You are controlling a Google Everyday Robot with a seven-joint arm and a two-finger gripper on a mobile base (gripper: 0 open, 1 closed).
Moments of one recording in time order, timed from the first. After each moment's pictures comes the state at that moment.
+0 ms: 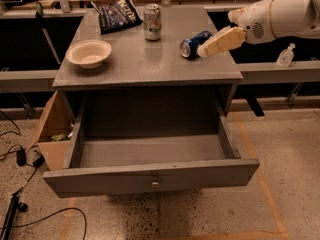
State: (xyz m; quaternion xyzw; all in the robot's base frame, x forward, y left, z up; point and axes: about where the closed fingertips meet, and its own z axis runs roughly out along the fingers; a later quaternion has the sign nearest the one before) arm 0.671 -0.152 0.977 -0.43 0.74 0.20 0.49
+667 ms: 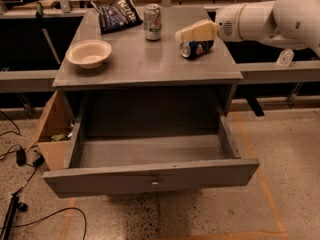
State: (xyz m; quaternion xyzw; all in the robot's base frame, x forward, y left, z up) arm 0.738 -0.119 0.972 -0.32 0.74 0.21 0.55
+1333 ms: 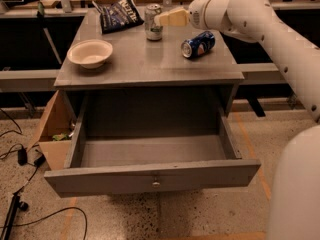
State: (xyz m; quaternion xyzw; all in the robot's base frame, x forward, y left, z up) arm 0.841 -0.074 0.979 -0.28 0.72 0.17 0.62
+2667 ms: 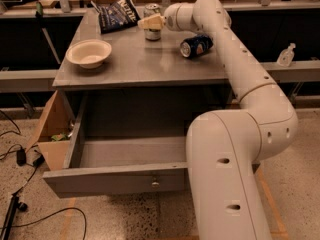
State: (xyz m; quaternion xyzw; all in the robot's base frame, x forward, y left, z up) arm 0.946 -0.008 0.916 -0.30 0.73 0.19 0.59
